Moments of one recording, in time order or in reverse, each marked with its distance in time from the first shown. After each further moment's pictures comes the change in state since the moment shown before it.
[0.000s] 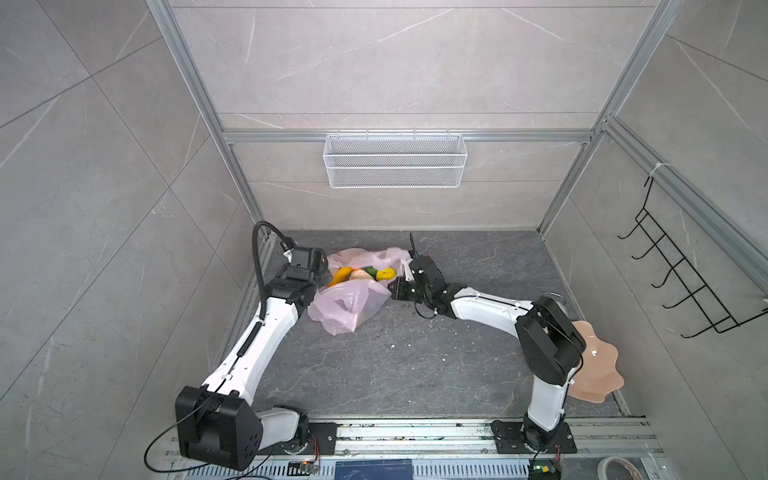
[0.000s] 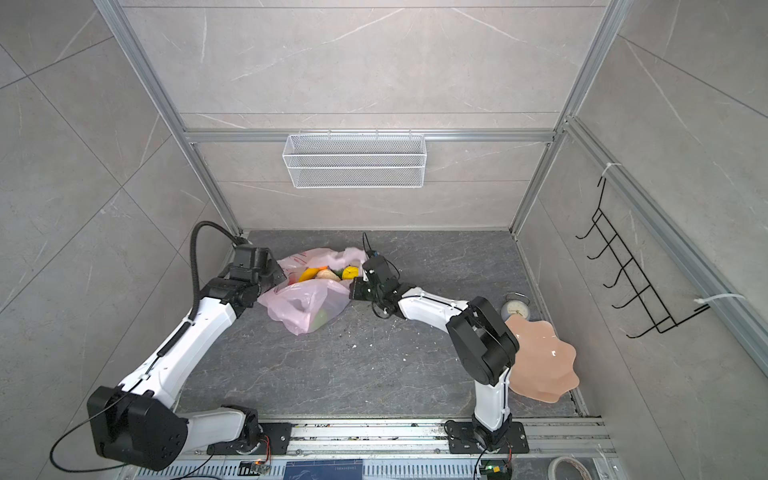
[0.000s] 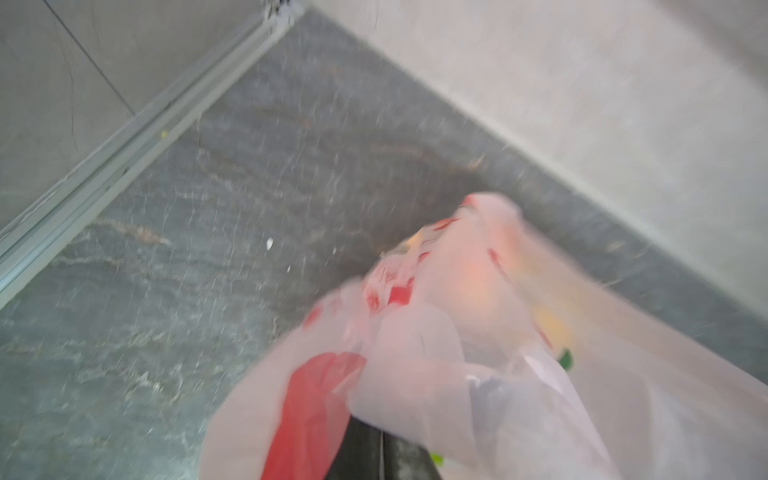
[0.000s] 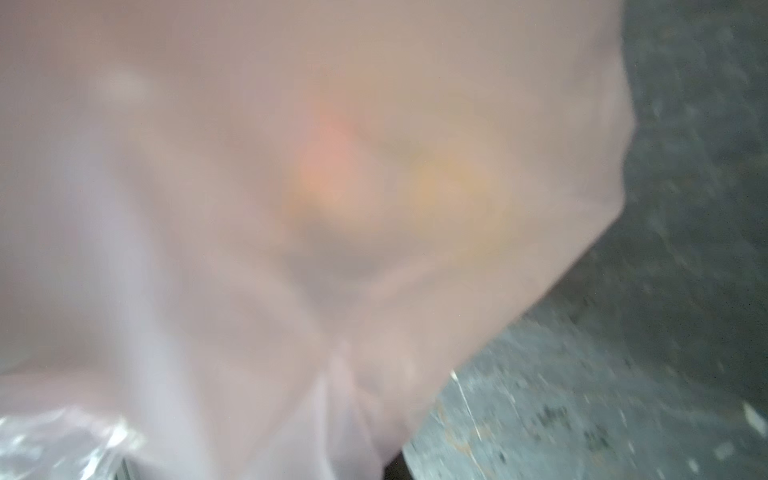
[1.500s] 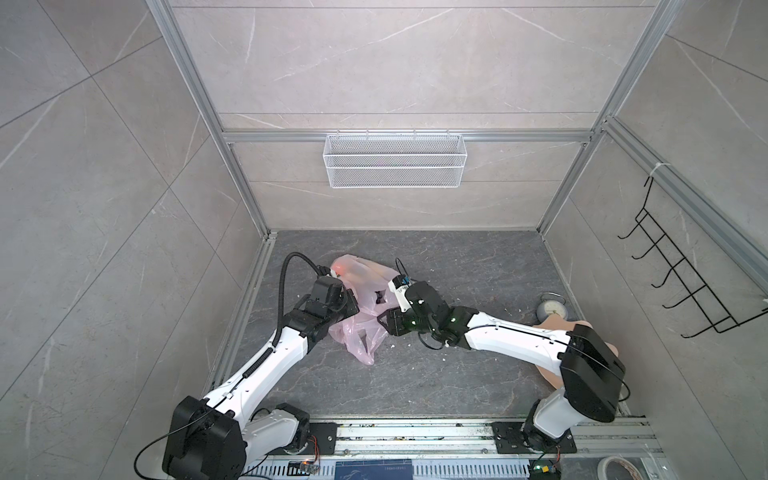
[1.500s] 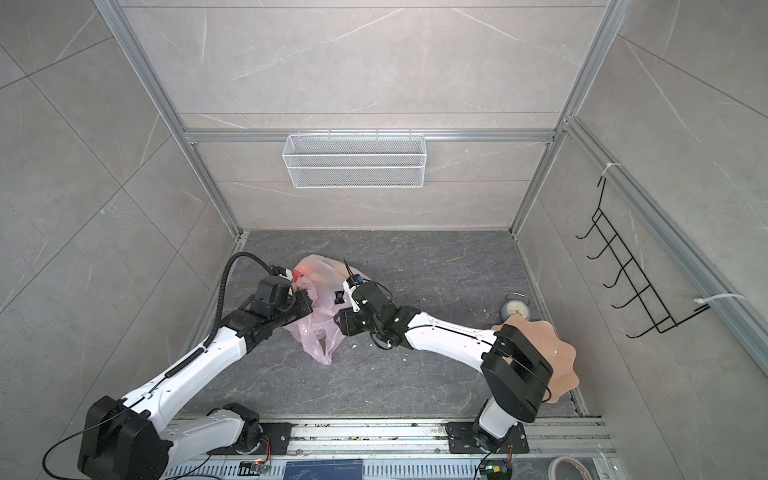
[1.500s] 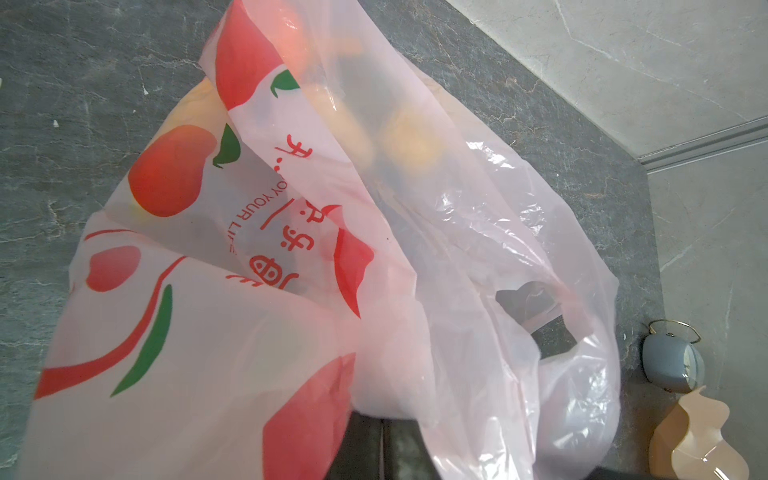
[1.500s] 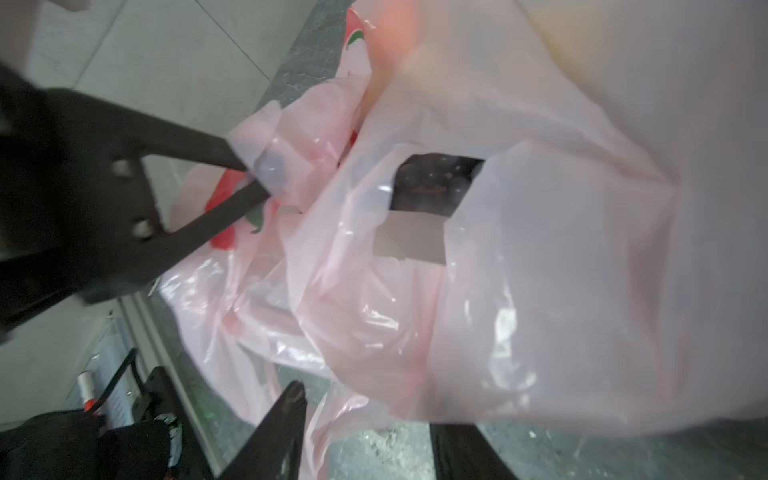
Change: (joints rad) left arm -0.206 -0.112 -0.343 0.205 0.244 -0.062; right arm 0.202 -0.261 -0.205 -0.154 0.064 -0.134
